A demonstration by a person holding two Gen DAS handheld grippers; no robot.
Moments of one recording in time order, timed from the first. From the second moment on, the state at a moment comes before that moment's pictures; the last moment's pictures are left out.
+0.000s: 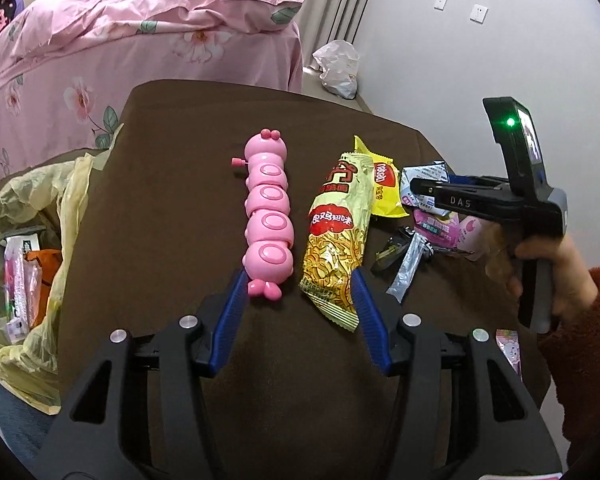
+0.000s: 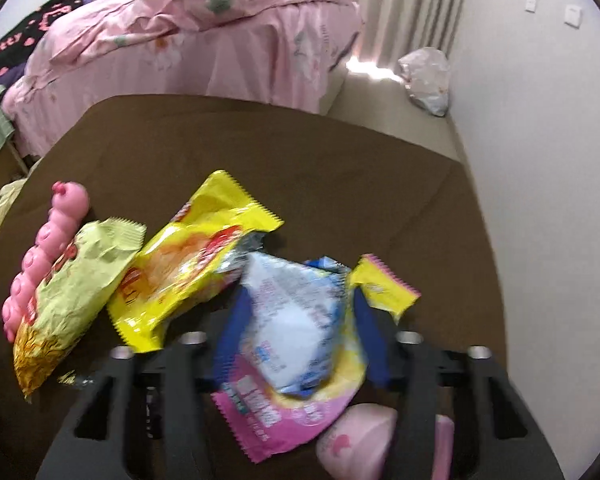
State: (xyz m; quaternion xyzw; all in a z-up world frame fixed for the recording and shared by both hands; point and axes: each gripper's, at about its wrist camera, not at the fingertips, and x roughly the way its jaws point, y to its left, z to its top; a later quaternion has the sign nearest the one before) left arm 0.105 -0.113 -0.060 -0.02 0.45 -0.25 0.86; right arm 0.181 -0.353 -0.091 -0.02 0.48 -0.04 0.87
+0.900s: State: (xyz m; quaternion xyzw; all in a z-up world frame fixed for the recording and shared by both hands) left arm 0.089 -0.169 -0.050 0.06 0.43 -0.28 0.85; right arm 0.009 -0.362 -0.057 0.02 0.40 -0.01 0.92
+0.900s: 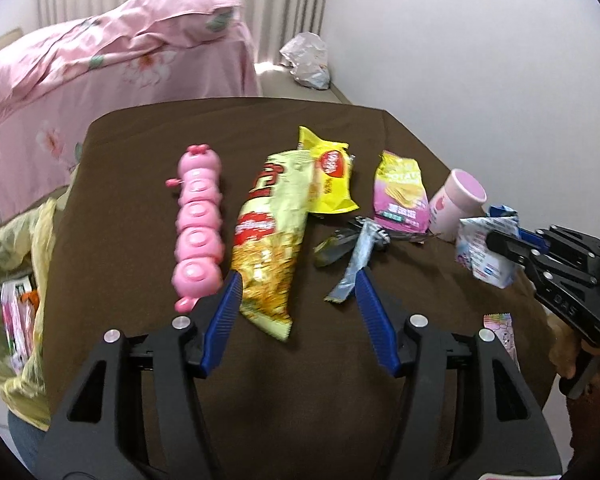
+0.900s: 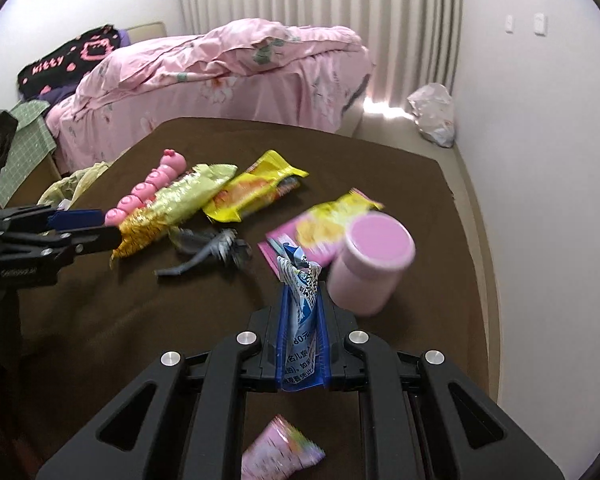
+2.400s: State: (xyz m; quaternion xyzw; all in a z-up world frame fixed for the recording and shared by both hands) left arm 0.113 -0.306 -0.094 0.17 0.44 -0.35 0.81; right arm -0.047 -0.433 -0.086 0.12 0.37 -0.06 0.92
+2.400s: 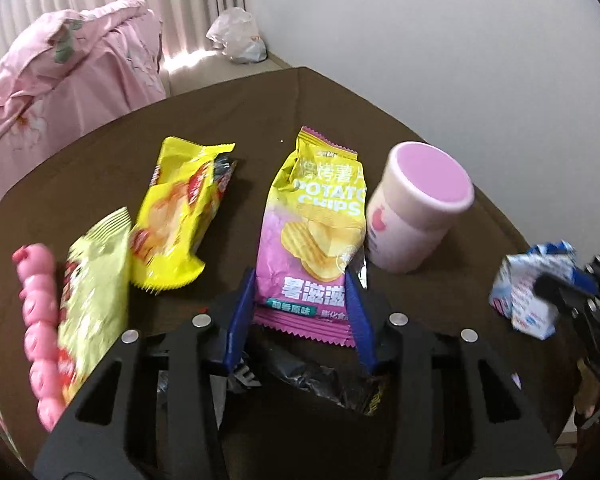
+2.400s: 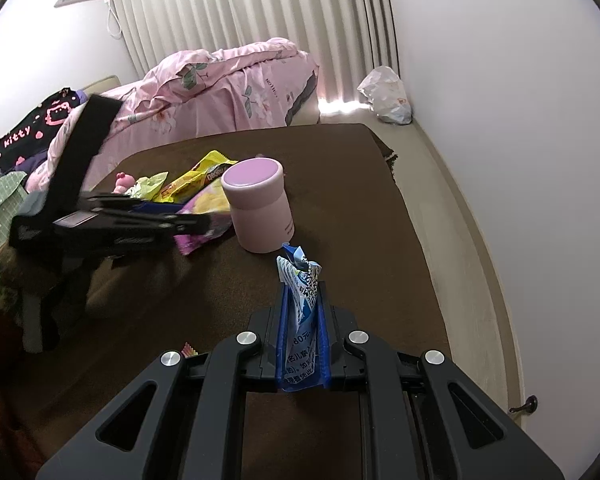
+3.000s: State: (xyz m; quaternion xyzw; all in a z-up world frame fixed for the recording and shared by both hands) left arm 0.075 -0.222 -0.009 0.10 0.38 -0.36 0.85; right arm -0.036 -0.379 -0.024 0.06 0.33 -0.02 0.94
